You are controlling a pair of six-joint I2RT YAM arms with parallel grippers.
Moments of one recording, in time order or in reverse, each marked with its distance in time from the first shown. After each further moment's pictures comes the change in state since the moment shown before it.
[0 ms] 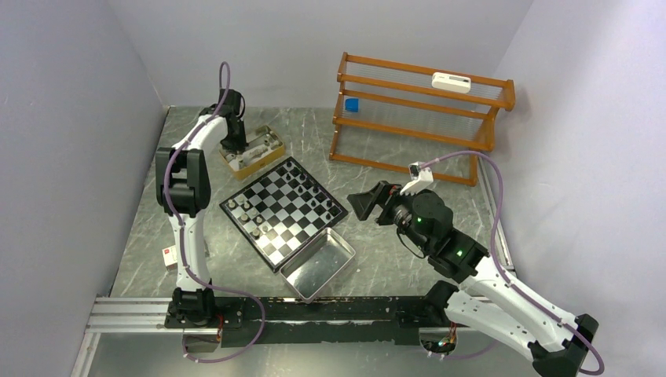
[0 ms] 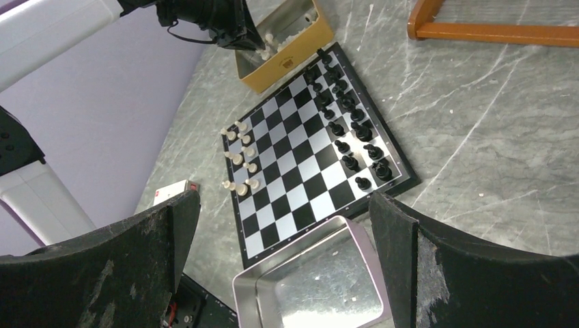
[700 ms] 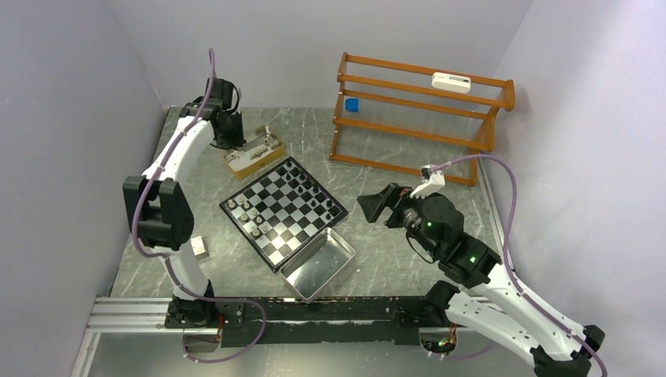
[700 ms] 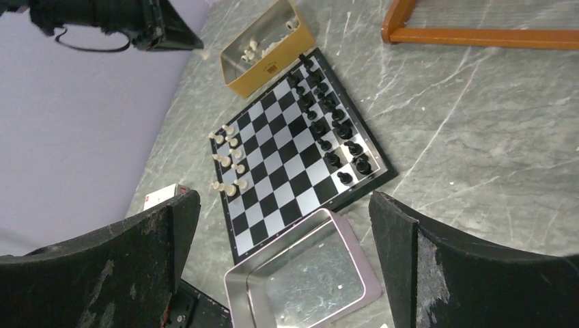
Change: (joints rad) left arm -0.047 -0.365 -0.135 -0.133 0.107 0.018; right arm 0.000 -0.066 0.032 -0.114 0.042 -0.004
